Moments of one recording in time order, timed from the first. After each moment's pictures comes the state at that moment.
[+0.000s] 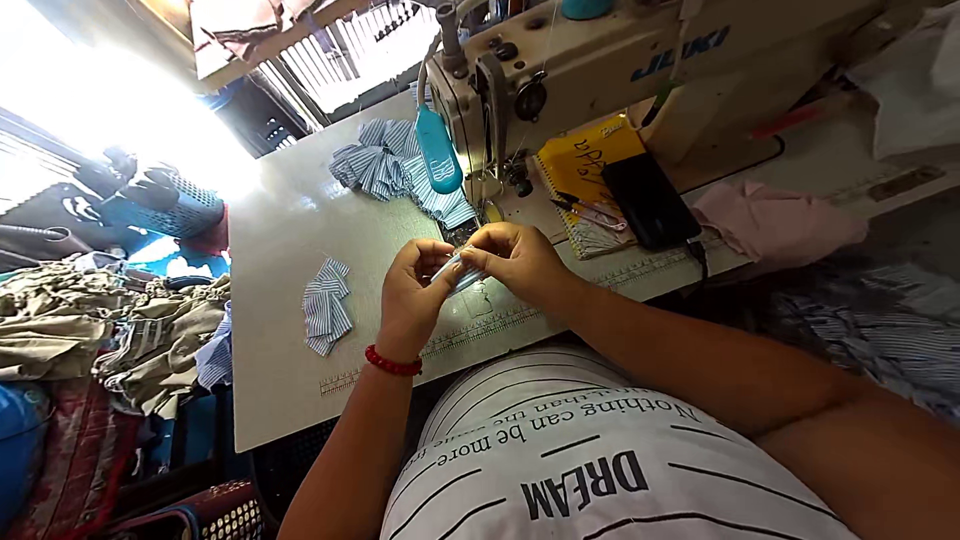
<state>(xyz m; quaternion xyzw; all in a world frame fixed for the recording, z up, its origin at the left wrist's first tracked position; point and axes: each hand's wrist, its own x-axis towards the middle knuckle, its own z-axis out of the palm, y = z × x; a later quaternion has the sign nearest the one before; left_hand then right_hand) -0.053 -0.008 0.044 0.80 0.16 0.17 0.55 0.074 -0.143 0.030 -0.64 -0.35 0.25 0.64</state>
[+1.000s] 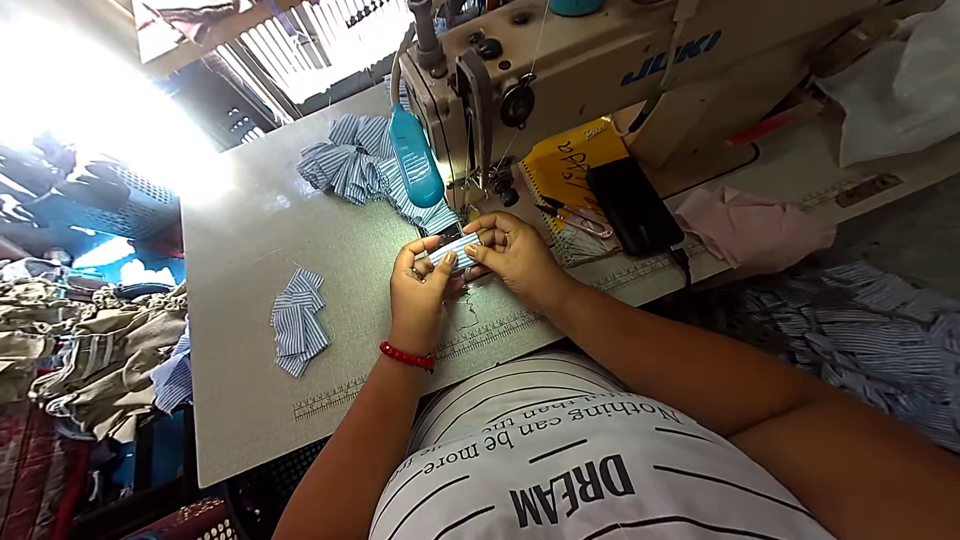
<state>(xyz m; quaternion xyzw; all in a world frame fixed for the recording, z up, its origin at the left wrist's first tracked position) -0.019 -0.024 0.008 0.64 0.27 0.19 0.70 0.094 -0.140 0.007 -0.63 -0.20 0.30 0.68</state>
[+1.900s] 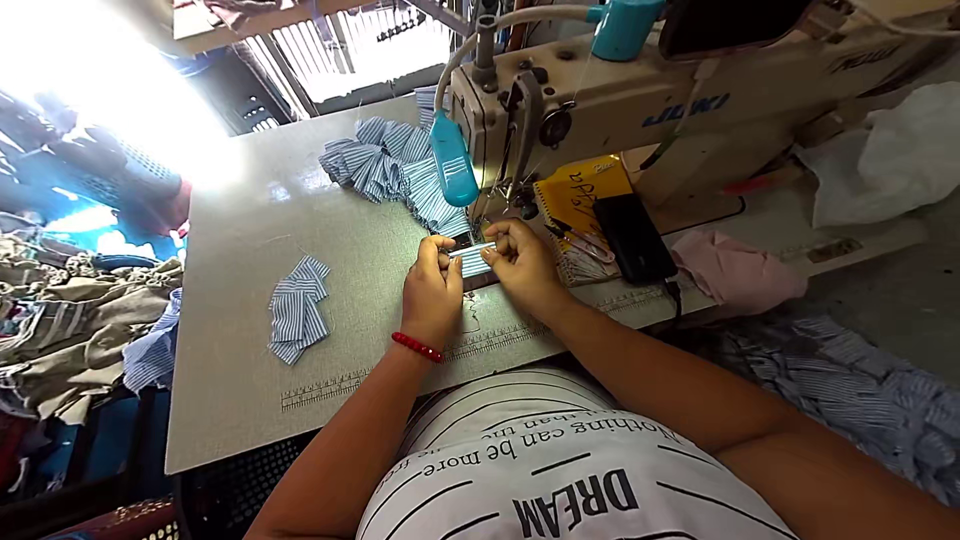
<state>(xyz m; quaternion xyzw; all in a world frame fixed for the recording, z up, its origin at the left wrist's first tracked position) -0.011 -0.020 0.000 0.87 0.23 0.21 0.38 0.097 -0.145 -0.006 -0.78 -0.34 0.11 0.51</state>
